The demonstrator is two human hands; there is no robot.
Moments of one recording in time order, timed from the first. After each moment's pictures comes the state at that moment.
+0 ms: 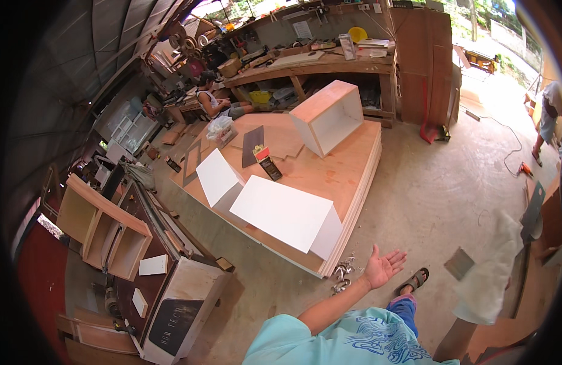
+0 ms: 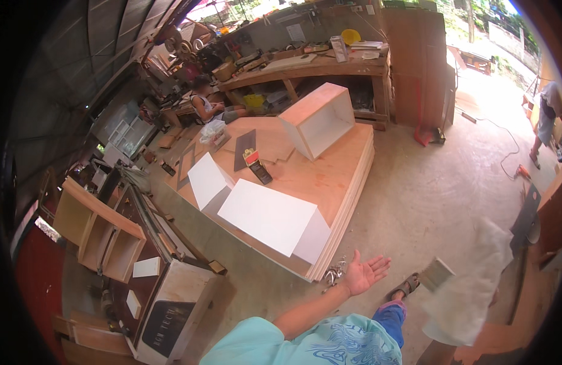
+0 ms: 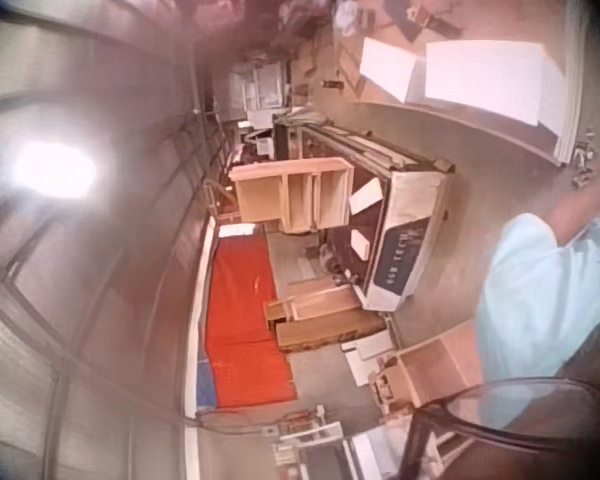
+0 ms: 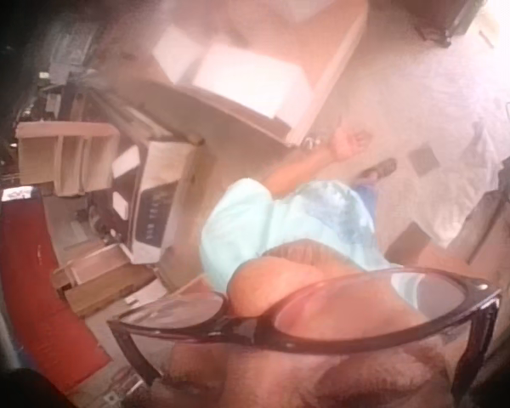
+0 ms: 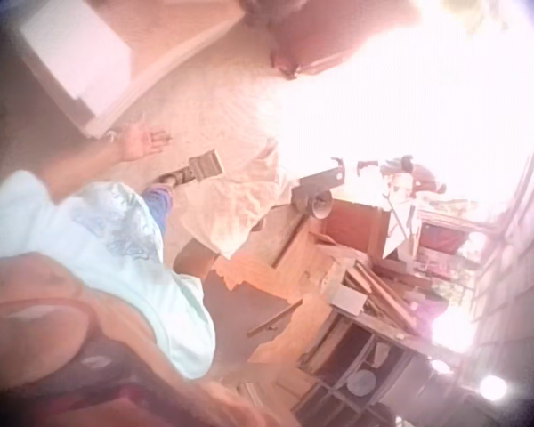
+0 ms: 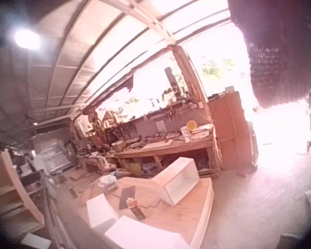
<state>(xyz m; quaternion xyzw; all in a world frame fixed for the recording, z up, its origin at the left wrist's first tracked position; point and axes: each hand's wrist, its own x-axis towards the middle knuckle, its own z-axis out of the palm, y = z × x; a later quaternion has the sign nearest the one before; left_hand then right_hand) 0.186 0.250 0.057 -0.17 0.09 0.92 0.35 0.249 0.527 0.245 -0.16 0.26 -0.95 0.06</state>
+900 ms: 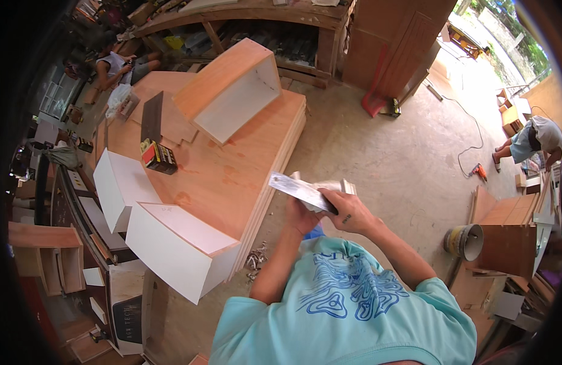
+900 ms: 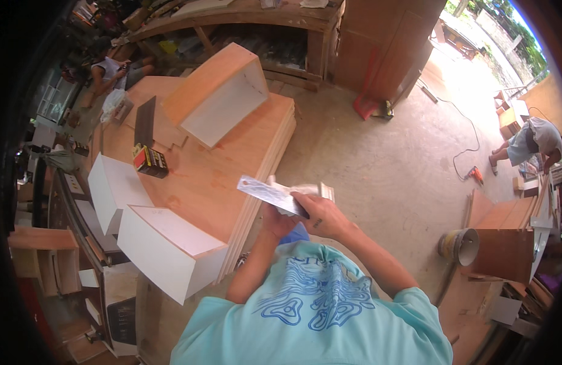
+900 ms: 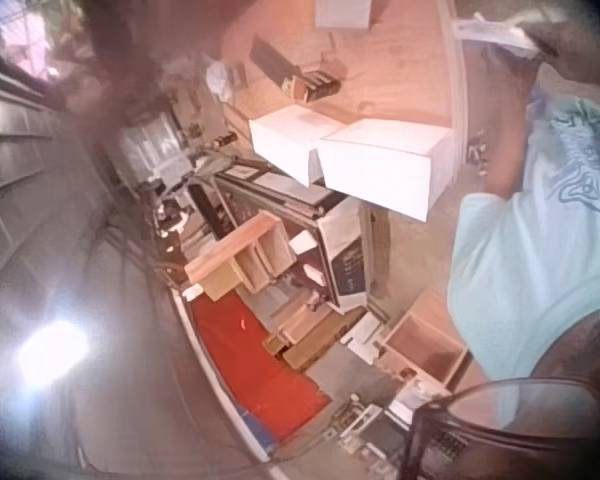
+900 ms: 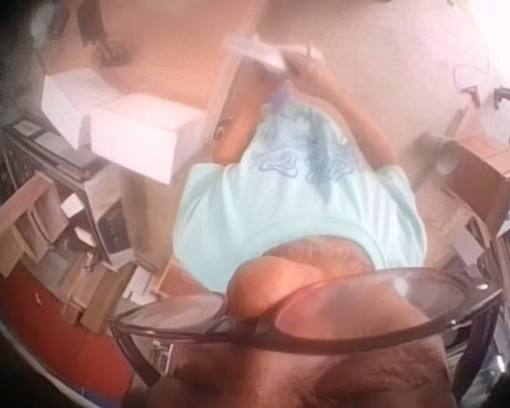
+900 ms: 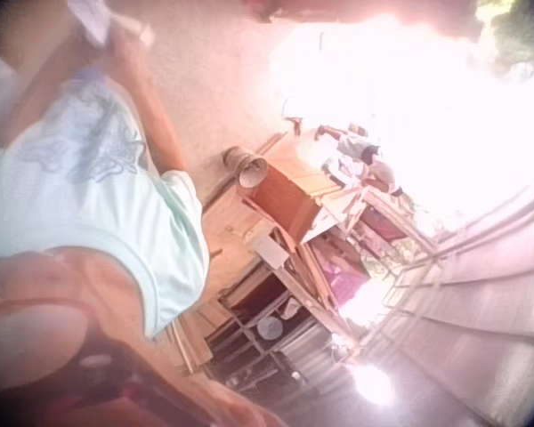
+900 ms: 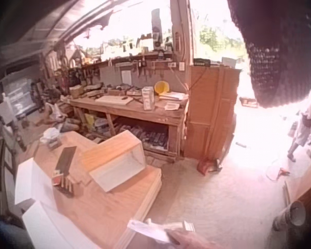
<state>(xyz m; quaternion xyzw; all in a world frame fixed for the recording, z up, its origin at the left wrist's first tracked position) -0.216 0.328 0.060 -0.05 -0.03 0.97 0.24 -0.240 0.492 0.167 -0.30 0.85 -0.40 0.13</state>
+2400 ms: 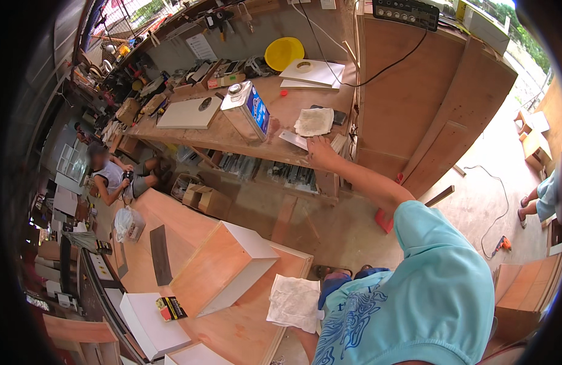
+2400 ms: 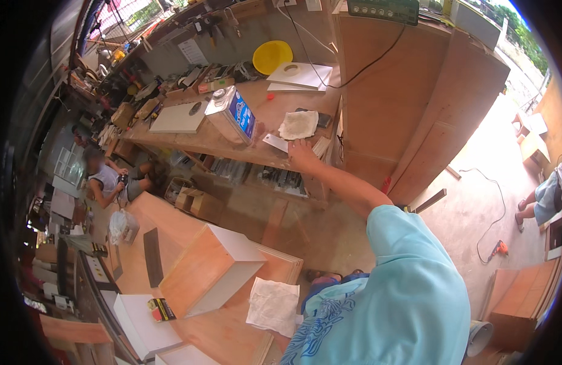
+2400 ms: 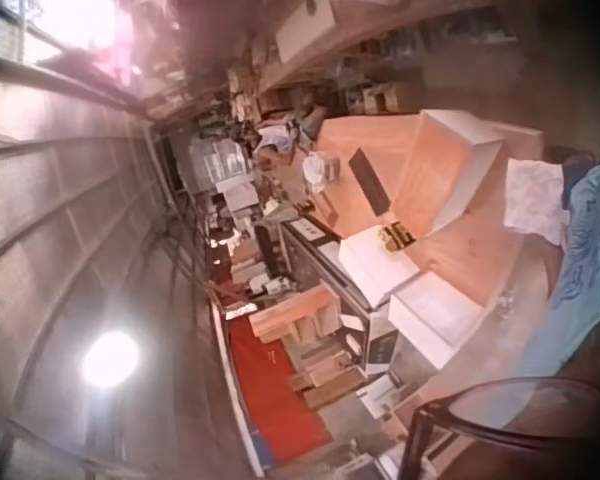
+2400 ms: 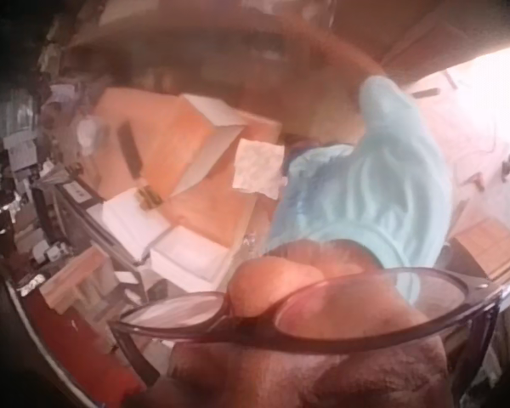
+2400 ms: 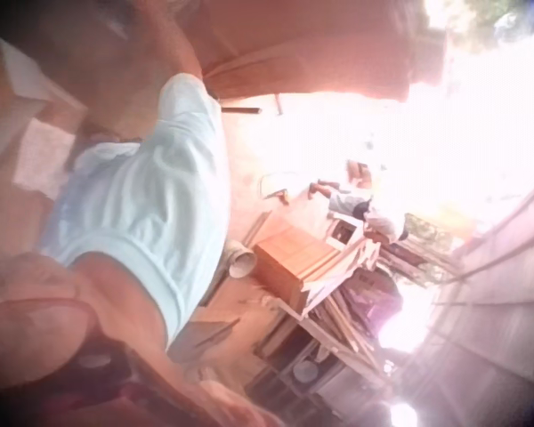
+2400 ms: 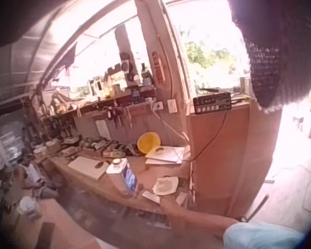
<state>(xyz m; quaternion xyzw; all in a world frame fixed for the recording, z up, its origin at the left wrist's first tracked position) -0.652 0.364 0.064 -0.23 0.08 0.96 -0.15 -1.117 0.441 0.098 -0.31 0.92 -0.24 -0.06</state>
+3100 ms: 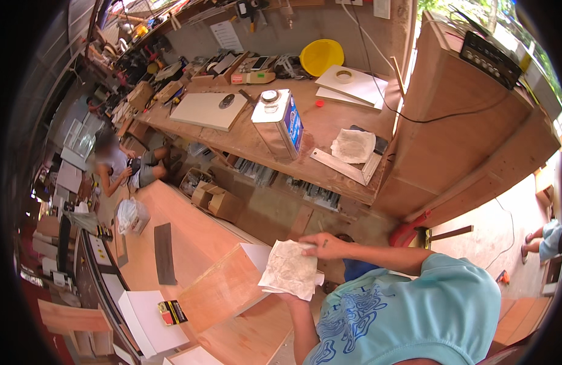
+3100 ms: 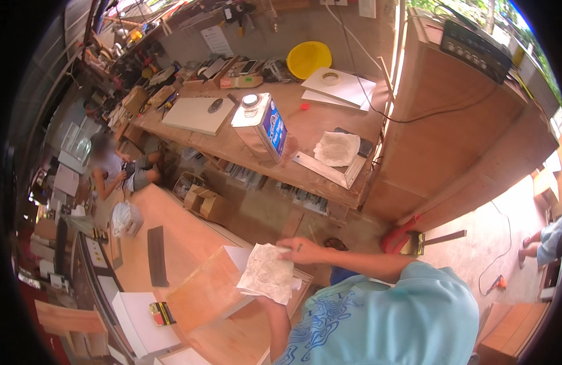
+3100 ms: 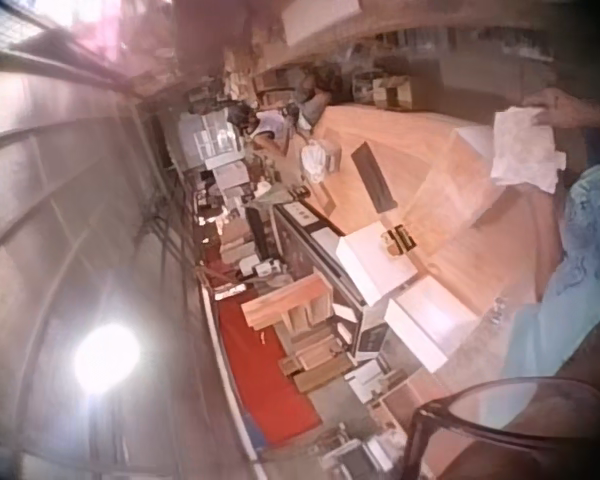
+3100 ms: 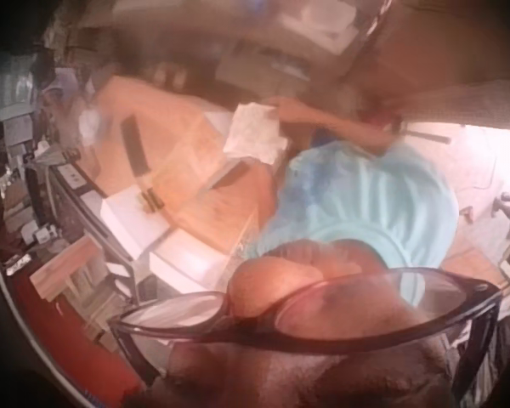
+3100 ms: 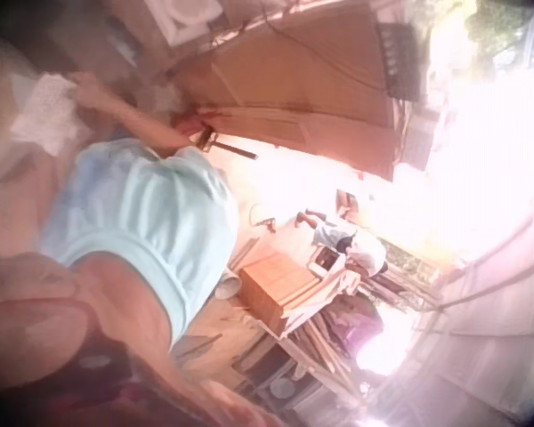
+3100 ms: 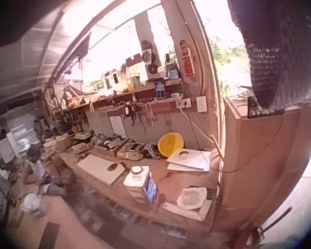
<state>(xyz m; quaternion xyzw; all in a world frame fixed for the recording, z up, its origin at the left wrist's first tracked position) -0.826 0.270 0.095 -0.20 0.09 0.94 -0.25 -0.987 0.379 0.139 -0.34 0.72 -0.44 0.43</state>
